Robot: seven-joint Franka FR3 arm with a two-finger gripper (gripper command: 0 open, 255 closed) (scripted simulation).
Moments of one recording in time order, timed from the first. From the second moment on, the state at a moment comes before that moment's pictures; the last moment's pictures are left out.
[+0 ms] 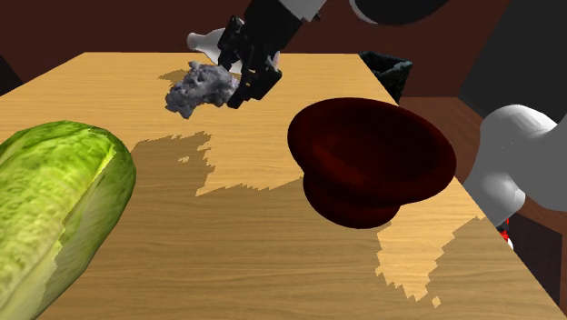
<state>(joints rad) 0.60 -0.30 0.08 -2.25 0.25 2.60 -0.89</state>
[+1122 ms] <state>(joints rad) 0.57 -0.32 0.09 -2.04 0.20 2.38 -0.83</state>
